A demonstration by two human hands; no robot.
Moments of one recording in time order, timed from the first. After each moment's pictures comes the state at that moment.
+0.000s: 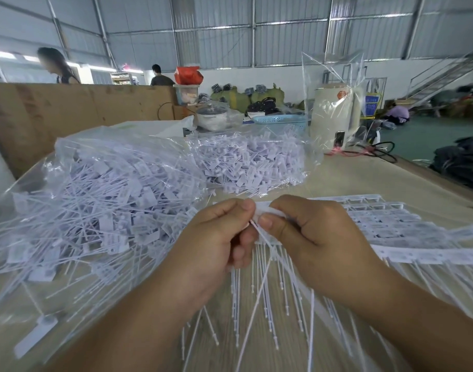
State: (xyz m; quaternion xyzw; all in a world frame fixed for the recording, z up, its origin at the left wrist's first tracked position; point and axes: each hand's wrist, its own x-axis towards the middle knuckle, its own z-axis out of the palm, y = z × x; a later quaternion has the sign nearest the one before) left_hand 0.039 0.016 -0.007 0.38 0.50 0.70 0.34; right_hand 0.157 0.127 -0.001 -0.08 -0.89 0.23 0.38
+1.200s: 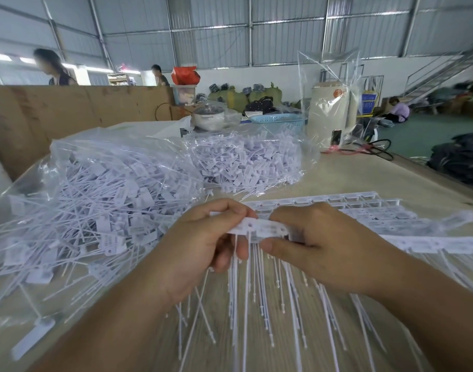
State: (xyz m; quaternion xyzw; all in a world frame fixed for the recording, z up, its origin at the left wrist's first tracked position) left_hand 0.028 0.005 0.002 0.43 0.59 0.62 0.30; right_hand 0.172 0.140 0.013 -0.07 -0.96 0.15 0.20
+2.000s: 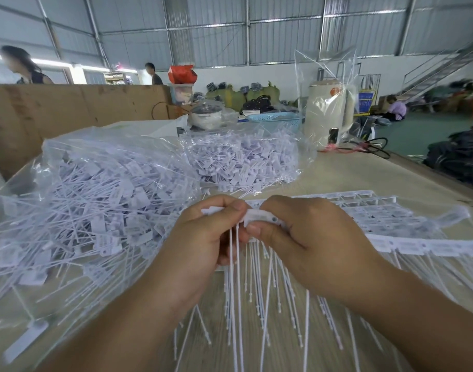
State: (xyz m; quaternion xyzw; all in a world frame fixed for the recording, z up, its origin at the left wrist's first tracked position) left_hand 0.038 0.017 -0.005 0.35 0.57 0.70 0.25; right_hand 0.167 0.124 0.009 -0.10 -0.93 0.14 0.32
